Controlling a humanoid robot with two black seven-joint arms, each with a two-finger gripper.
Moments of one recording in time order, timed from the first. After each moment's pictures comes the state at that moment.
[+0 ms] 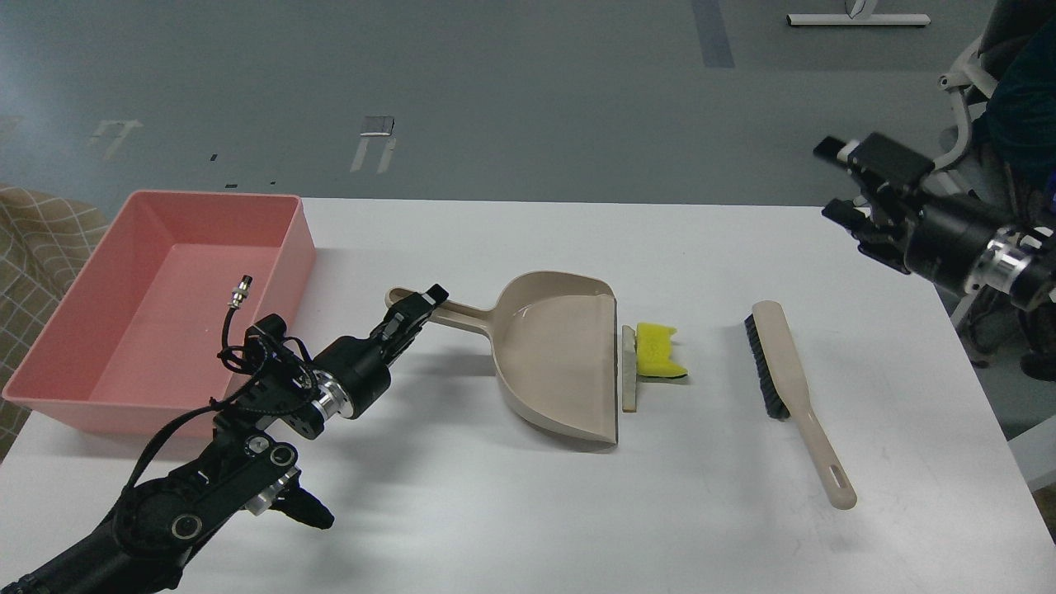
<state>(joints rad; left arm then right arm) -0.23 0.35 -0.84 -1.23 1.24 0.06 -0.24 0.94 -0.99 0.13 1.35 -0.71 0.19 0.35</state>
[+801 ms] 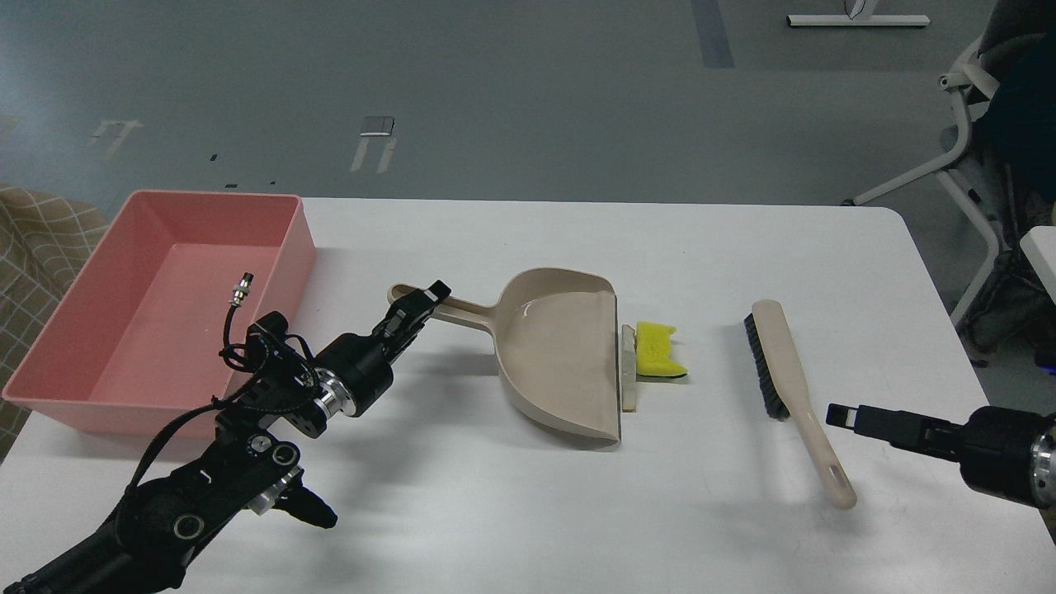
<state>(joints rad) -0.24 0.34 -0.84 -1.24 1.24 0.06 -0.24 0.72 -1.15 0.06 1.56 -1.16 0.19 0.26</state>
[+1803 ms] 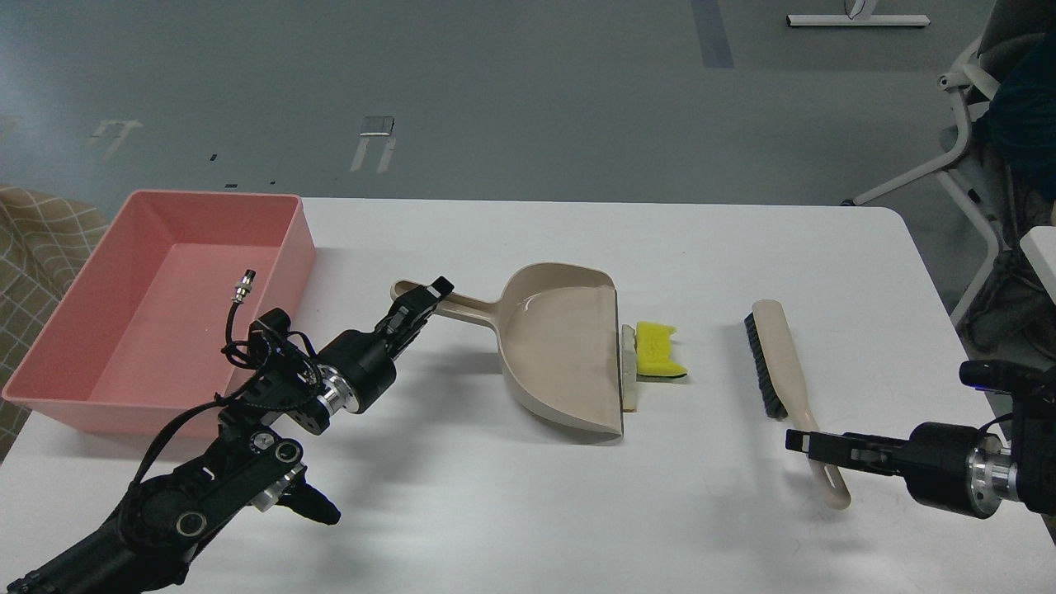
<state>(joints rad) -0.25 0.34 -0.84 -1.25 1.24 0.06 -0.24 0.70 -1.05 0.07 1.57 -1.25 0.19 0.19</state>
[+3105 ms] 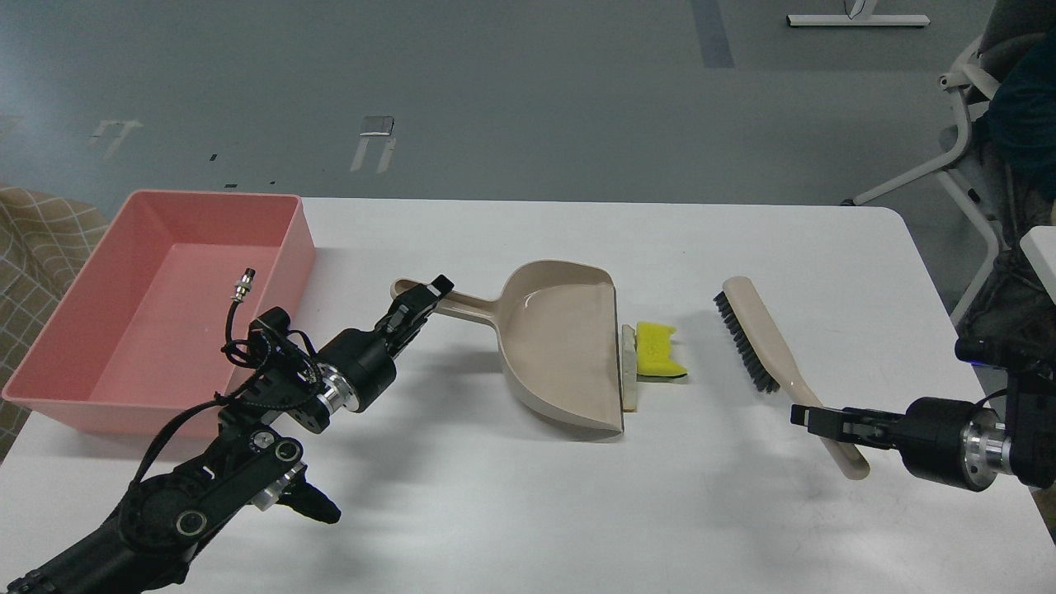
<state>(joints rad) -0.24 0.34 -0.84 -1.25 1.24 0.06 -0.24 0.75 -1.04 0.07 1.55 -1.25 0.19 0.15</state>
